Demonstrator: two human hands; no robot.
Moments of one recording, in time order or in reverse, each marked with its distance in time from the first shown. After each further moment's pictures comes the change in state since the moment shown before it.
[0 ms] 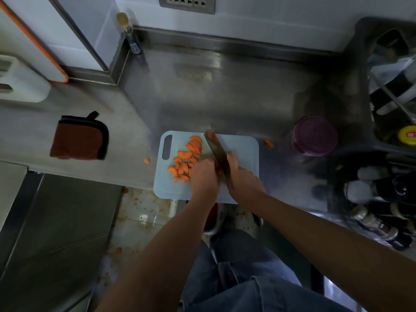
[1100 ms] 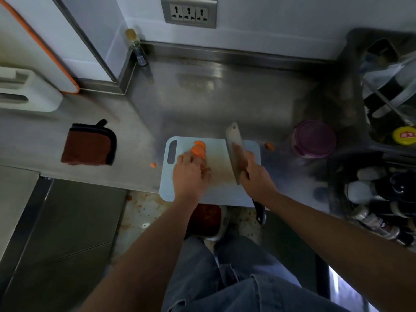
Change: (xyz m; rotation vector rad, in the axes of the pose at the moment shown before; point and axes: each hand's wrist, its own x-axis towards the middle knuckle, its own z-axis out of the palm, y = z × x) left_hand 0.004 -0.038 -0.033 0.158 0.068 0.121; right_hand 0.000 0.018 -0.015 0.328 0.164 0.037
